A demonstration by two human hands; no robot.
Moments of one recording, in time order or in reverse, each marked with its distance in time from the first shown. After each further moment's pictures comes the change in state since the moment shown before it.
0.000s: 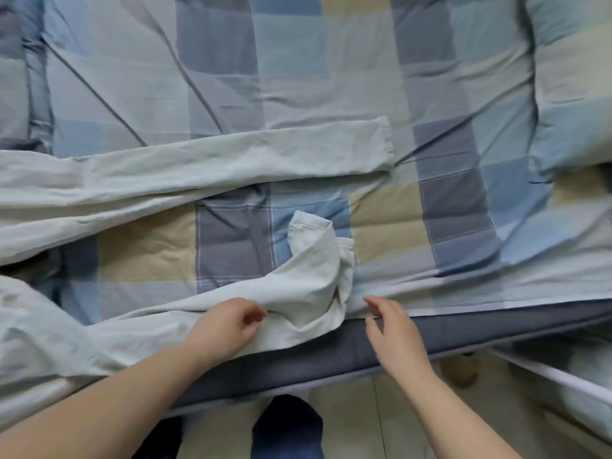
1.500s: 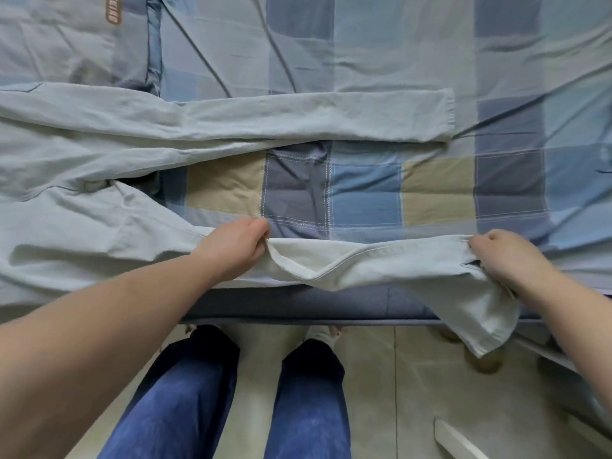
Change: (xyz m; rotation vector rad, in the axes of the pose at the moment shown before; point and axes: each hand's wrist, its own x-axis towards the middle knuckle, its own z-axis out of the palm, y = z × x) left_hand -0.057 -0.026 -0.043 0.327 0.231 0.074; right_hand 0.004 -0.035 -0.121 -0.269 -0.051 0.194
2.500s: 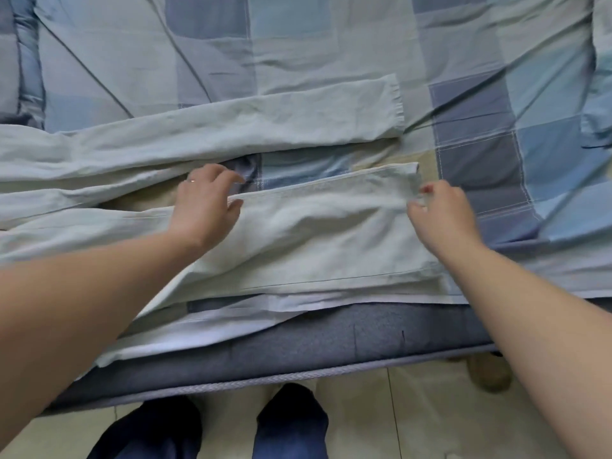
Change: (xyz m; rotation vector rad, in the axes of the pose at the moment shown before) left_hand 0.157 0.037 0.012 0.079 0.380 -0.095; right_hand 0.132 0.008 0.036 0.215 0.335 -0.136
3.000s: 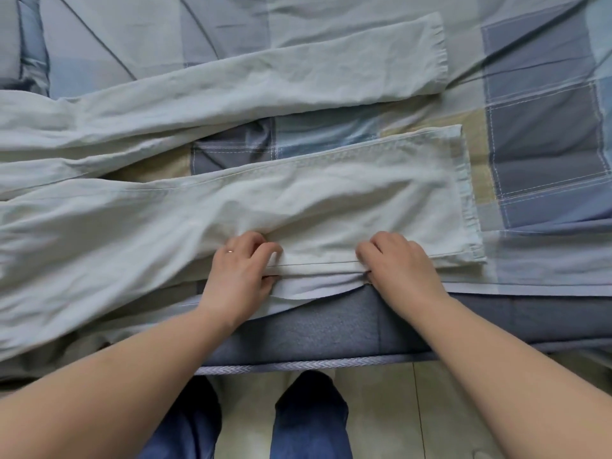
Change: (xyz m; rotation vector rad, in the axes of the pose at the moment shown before) left_hand -0.109 0.018 0.069 -0.011 -0.167 0.094; right_hand -0.069 0.019 0.097 -0.533 -0.268 -0.724
